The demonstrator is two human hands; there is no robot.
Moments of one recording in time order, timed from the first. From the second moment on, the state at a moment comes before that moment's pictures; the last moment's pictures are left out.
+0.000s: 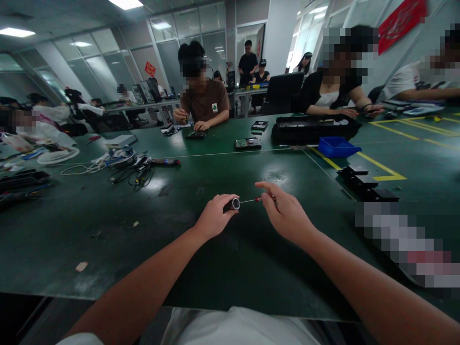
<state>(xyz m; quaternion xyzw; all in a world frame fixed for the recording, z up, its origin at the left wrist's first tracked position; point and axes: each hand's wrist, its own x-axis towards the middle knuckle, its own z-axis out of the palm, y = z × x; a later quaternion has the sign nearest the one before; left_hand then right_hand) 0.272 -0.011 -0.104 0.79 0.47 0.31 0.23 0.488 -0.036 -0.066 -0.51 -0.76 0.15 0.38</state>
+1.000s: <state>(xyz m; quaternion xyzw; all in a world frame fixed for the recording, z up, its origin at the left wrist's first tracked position) 0.275 -0.014 -0.102 0.80 0.48 0.28 0.21 0.491 -0.036 -0.061 -0.49 -0.76 0.21 0.38</state>
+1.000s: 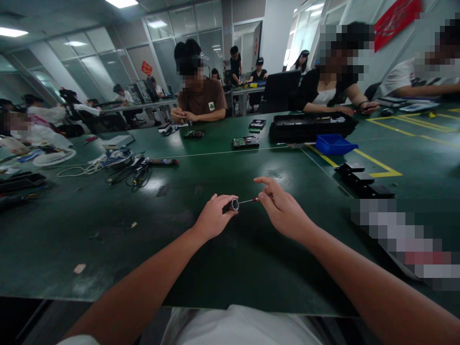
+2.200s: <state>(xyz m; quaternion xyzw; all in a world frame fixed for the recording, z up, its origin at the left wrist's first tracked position) 0.270 -0.008 -0.099 0.83 0.48 0.24 0.17 0.486 -0.032 -0.071 -0.51 -0.69 0.24 0.46</state>
